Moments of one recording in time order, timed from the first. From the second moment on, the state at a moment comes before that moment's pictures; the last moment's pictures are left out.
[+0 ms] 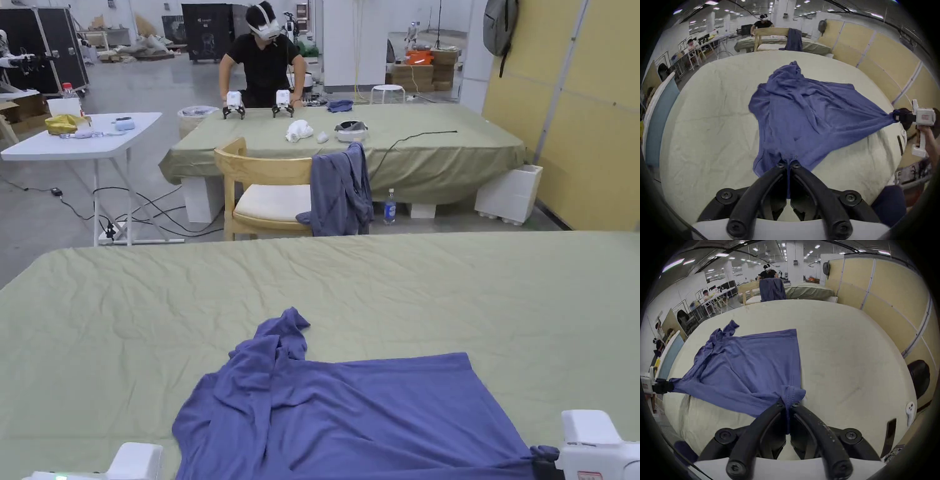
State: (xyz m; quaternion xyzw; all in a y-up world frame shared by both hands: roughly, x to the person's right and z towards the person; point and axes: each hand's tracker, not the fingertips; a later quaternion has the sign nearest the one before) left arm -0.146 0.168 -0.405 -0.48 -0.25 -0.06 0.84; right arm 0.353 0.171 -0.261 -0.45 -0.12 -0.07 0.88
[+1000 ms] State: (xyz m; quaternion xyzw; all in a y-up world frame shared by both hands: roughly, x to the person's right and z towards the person) left arm -0.210 0.134 -0.223 -0.57 -0.25 -0.04 0.78; right arm 0.309 0.114 -0.065 -0.54 -0.08 -0.01 0.84
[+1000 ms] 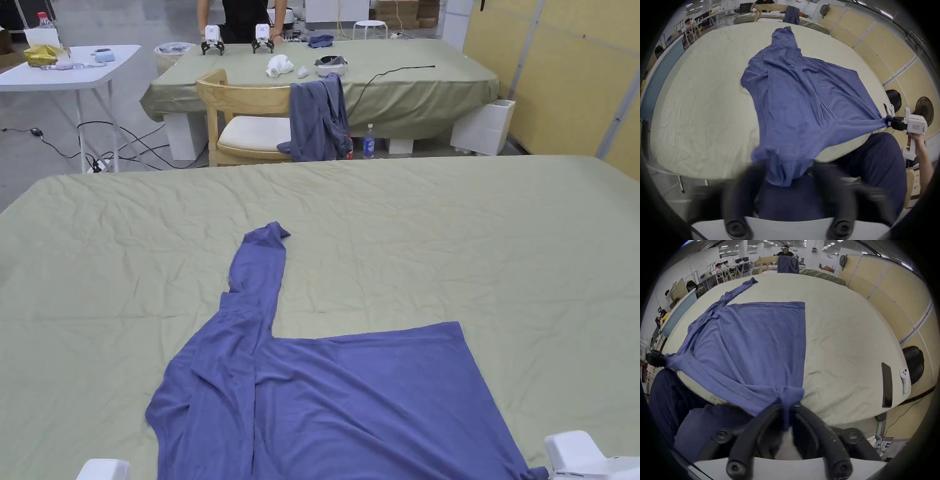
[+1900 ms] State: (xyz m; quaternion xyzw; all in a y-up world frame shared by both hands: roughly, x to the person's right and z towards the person) left arm -0.111 0.231 -0.381 -0.38 -0.28 -0.02 0.88; right arm 0.280 0.214 -0.131 -0.27 -0.10 -0.08 0.95
